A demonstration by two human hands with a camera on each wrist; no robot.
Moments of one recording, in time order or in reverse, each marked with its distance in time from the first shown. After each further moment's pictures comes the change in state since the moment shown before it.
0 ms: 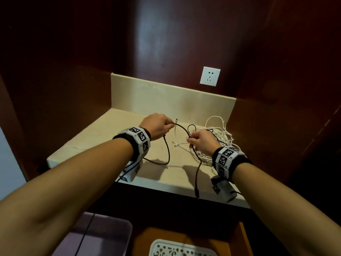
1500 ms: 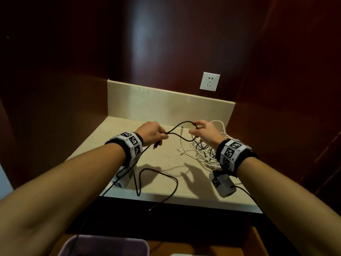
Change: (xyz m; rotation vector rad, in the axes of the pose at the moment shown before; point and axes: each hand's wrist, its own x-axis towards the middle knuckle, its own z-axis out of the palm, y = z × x) left_hand 0.019 -0.069 -0.016 -0.195 -0.220 -0.013; right_hand 0.030 -0.050 -0.010 0.372 0.119 0.200
